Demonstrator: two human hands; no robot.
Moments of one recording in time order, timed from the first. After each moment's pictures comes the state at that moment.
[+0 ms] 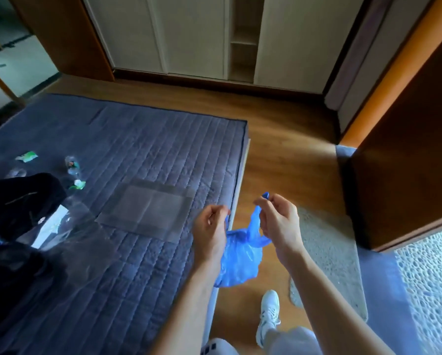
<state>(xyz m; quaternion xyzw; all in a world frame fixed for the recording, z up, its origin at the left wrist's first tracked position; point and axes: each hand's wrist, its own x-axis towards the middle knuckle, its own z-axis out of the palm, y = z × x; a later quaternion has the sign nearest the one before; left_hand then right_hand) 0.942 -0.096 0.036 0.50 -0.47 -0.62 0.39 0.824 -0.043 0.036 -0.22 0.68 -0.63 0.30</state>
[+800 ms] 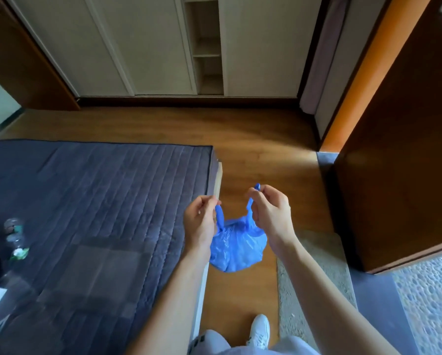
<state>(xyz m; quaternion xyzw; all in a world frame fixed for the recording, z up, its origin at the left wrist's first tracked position) 0.651 -0.209 0.053 0.48 -0.53 -0.61 0.35 0.543 -0.135 0.059 -0.19 0.67 -0.65 0.29</state>
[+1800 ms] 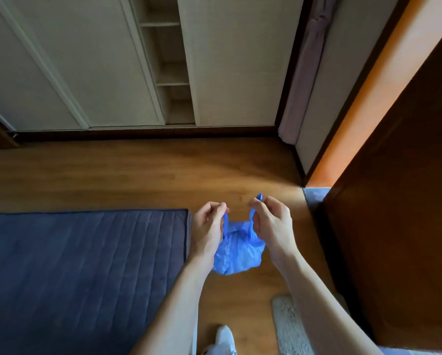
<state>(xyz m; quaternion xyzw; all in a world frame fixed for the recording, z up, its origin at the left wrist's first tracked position) 0.339 -0.515 0.043 0.40 -0.57 -0.66 0.27 0.250 -0.421 0.060 -0.13 0.71 -0.66 0.23</state>
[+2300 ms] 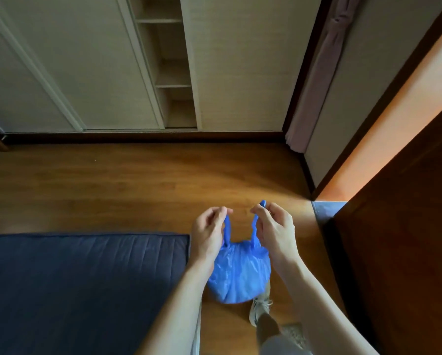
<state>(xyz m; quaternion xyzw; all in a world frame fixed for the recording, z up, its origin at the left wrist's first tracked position) 0.234 -0.652 0.016 0.39 -0.59 -0.65 0.28 0.143 -0.554 0.038 -0.11 0.71 -0.65 0.24</state>
